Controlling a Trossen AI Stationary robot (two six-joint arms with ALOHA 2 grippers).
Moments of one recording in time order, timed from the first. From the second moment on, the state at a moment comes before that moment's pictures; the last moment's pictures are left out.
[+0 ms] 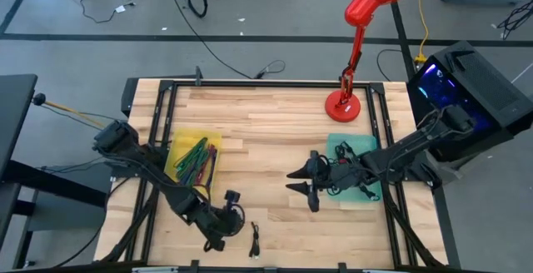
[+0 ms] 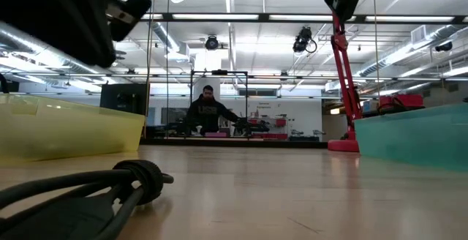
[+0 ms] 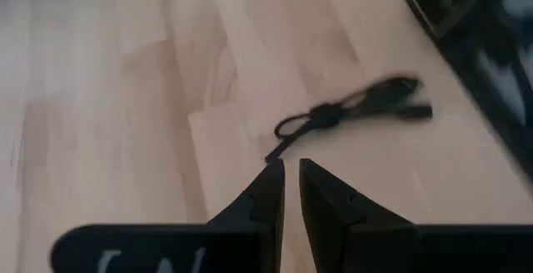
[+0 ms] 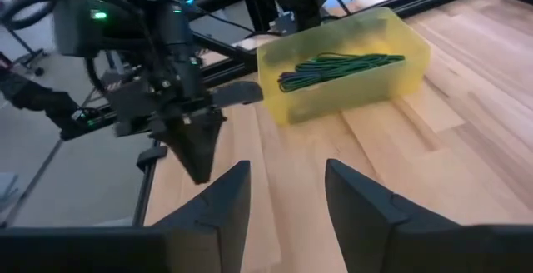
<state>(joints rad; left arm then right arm) -0.69 1.70 1.00 -0.16 -0.38 -0.25 0.45 1.34 0.84 0.12 0.40 0.50</state>
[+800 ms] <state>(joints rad) -0.63 1.82 0.96 -0.01 -0.29 -0.09 0.45 1.34 0.84 0.12 0.40 0.51</state>
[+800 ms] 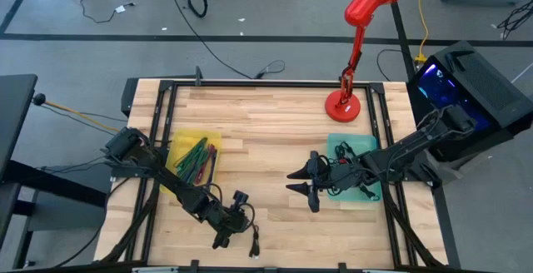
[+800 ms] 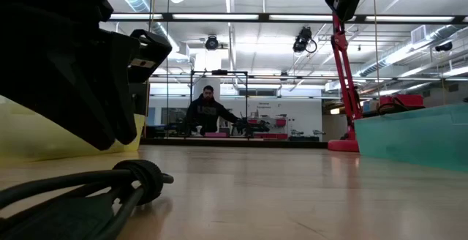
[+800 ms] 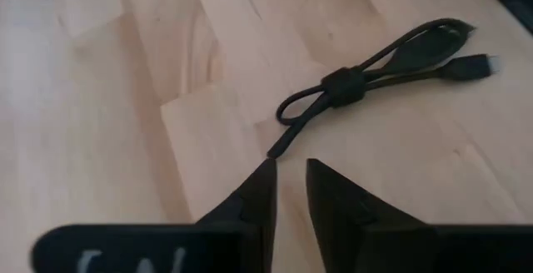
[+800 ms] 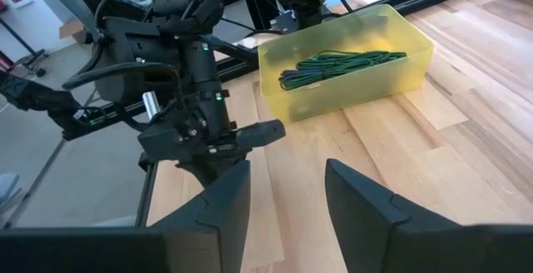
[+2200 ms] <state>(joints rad) -0.62 1.88 0.98 0.02 -0.46 -0.23 0.45 1.34 0.84 0.10 0.40 0.51</state>
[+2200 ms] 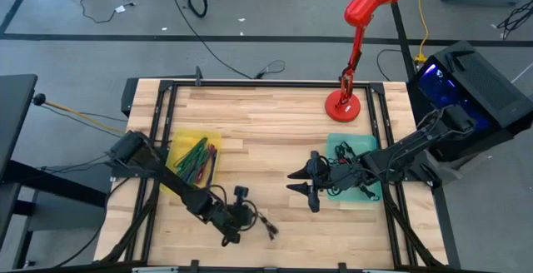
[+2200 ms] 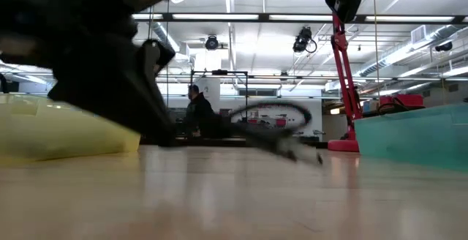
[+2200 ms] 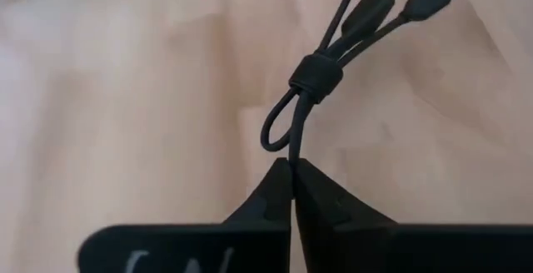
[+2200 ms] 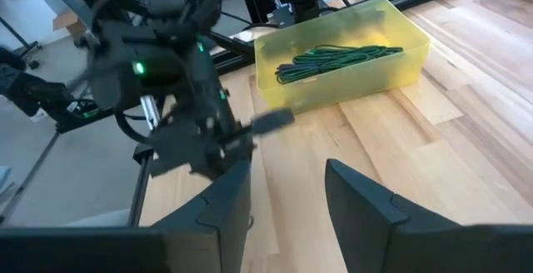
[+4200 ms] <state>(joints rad) -0.46 1.50 0.98 0.45 -0.64 -0.08 0.43 1.44 0.84 0.86 0.52 -0.14</state>
